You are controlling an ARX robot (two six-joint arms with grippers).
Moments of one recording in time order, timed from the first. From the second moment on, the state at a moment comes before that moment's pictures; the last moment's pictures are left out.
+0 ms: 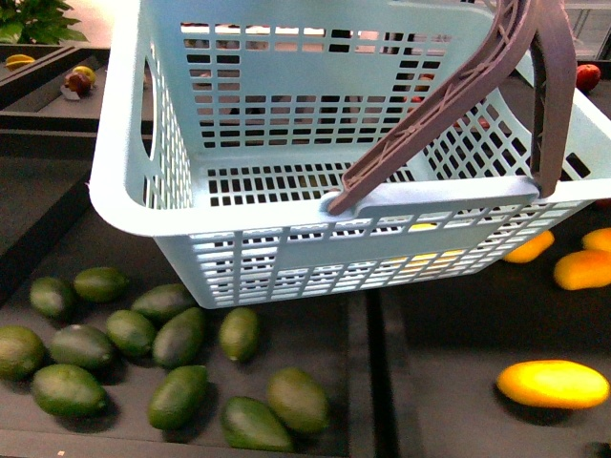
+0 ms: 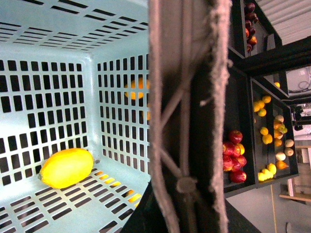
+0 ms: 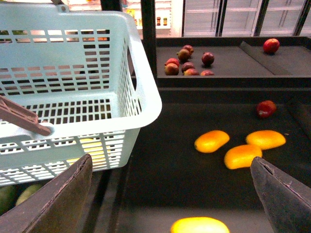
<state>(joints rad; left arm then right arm) -0.56 2.01 1.93 -0.42 0.19 -0.86 0.00 0.67 0.06 0.60 0.00 0.00</state>
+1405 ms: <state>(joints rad) -0.56 2.01 1.93 -0.42 0.19 -0.86 -0.35 1.98 1.03 0.02 0.09 0.80</state>
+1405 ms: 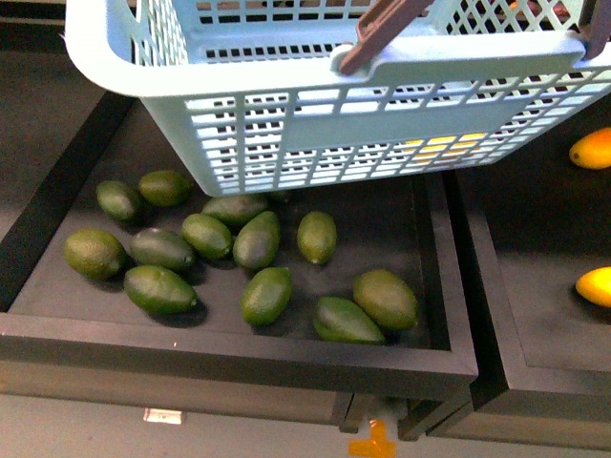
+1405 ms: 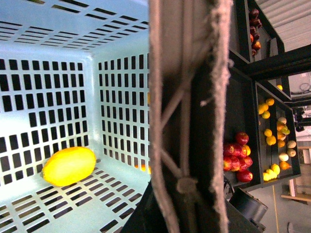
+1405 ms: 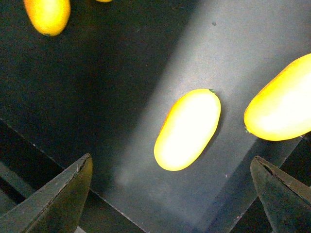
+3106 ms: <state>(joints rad) -0.56 2.01 1.93 -0.42 0.19 -0.86 -0.32 2.40 1.26 -0.02 0.21 0.87</state>
